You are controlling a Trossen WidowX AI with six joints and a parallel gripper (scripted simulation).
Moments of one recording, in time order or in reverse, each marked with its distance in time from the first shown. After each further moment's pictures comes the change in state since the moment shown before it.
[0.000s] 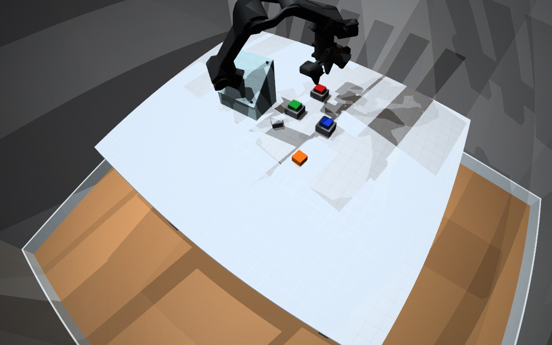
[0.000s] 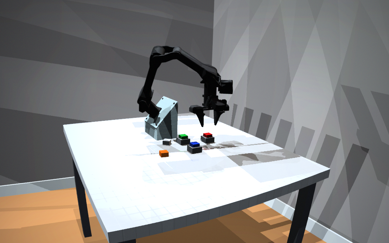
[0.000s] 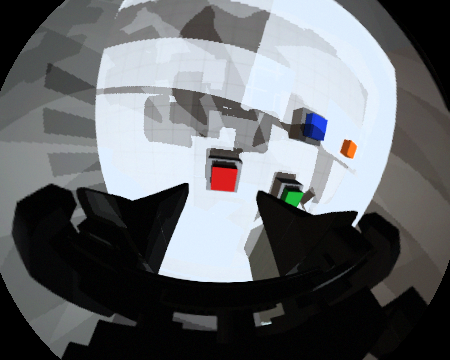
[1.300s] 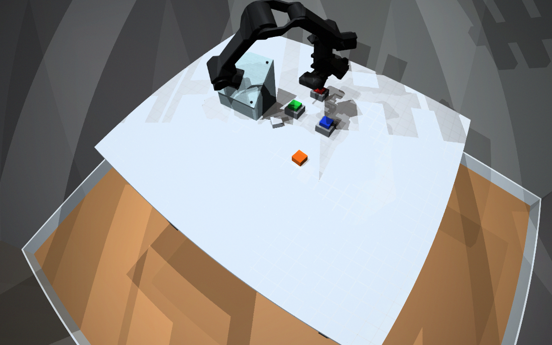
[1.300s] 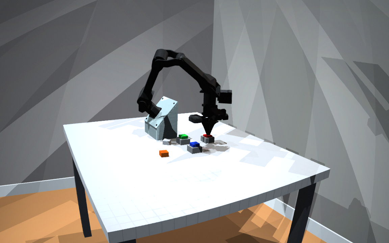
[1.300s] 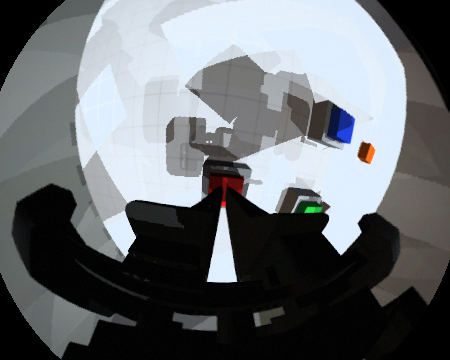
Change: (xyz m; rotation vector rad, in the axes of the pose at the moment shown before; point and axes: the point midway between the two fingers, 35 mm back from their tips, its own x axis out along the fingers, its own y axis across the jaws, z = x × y) arm 0.045 -0.001 -0.002 -0.005 0.000 -0.007
